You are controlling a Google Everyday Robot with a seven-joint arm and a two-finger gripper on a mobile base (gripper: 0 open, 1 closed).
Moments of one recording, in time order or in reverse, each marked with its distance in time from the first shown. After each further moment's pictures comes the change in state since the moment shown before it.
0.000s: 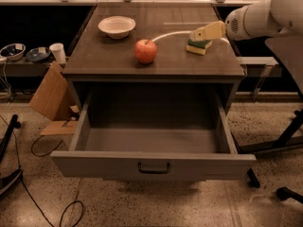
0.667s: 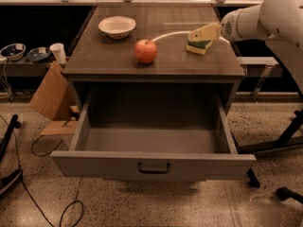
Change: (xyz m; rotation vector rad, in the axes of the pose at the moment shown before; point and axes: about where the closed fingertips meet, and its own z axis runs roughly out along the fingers) arm -0.007 -0.013 0.029 0.039 -0.054 -0.047
